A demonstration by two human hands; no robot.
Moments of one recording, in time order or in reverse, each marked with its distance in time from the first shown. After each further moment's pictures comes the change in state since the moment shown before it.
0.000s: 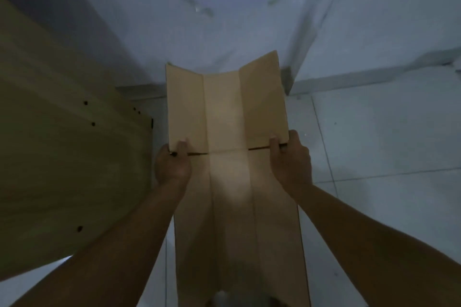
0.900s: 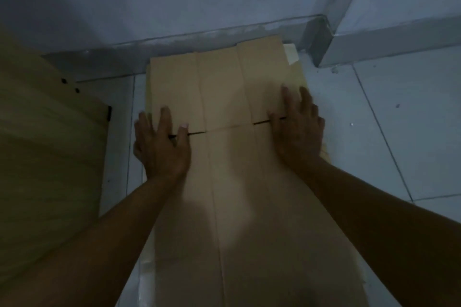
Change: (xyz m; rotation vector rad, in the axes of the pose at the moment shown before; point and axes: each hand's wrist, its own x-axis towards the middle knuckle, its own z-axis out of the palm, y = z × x) left_hand 0.182 -0.140 0.153 0.411 0.133 0.539; right_hand 0.146 0.115 0.190 -0.409 0.142 -0.260
